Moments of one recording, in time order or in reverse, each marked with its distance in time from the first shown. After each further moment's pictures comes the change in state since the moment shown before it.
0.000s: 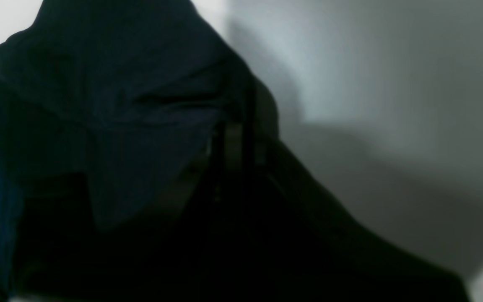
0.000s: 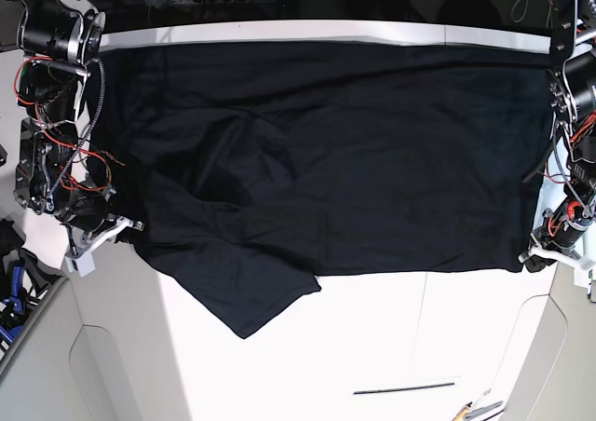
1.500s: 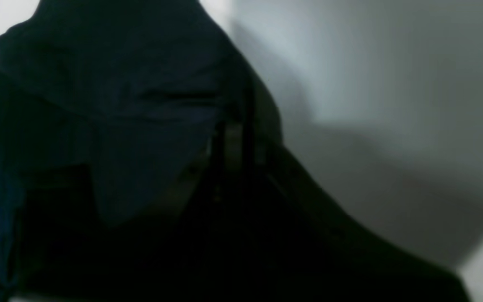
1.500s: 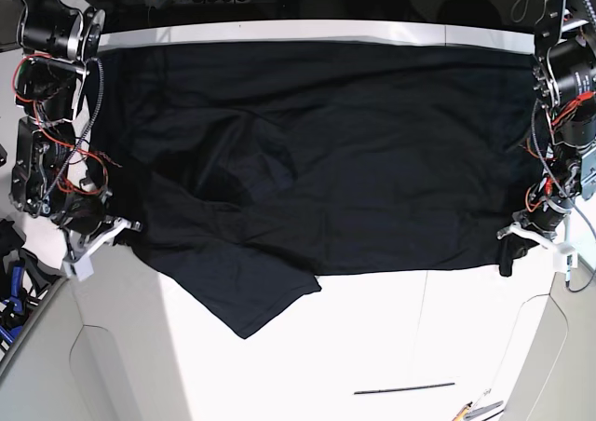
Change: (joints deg) left arm 4.2 2.6 -0.1 0.7 7.4 -2.6 -9.9; right arm -0.9 0.2 0.0 6.0 -0.4 0.0 -3.5
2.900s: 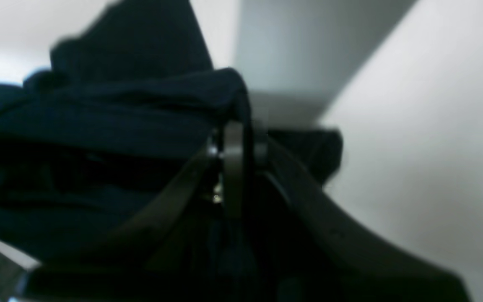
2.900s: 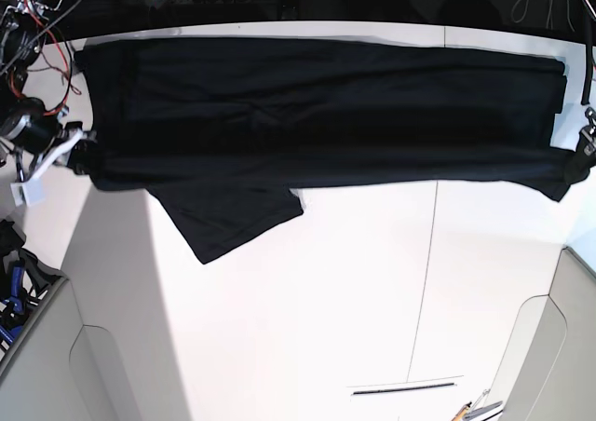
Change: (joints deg) left arm 39.9 -5.0 -27.4 43.6 -53.5 -0.4 49.4; right arm -28.3 -0.2 16.0 39.3 13.9 0.2 -19.0
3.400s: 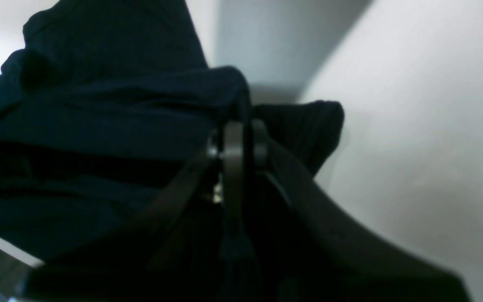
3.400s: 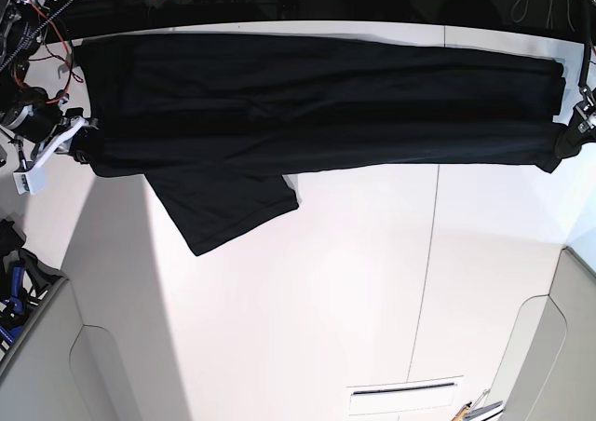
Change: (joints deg) left arm 3.8 0.0 0.0 0.0 -1.5 0.0 3.6; right arm -1.4 0.0 0.0 0.0 -1.8 0.0 0.0
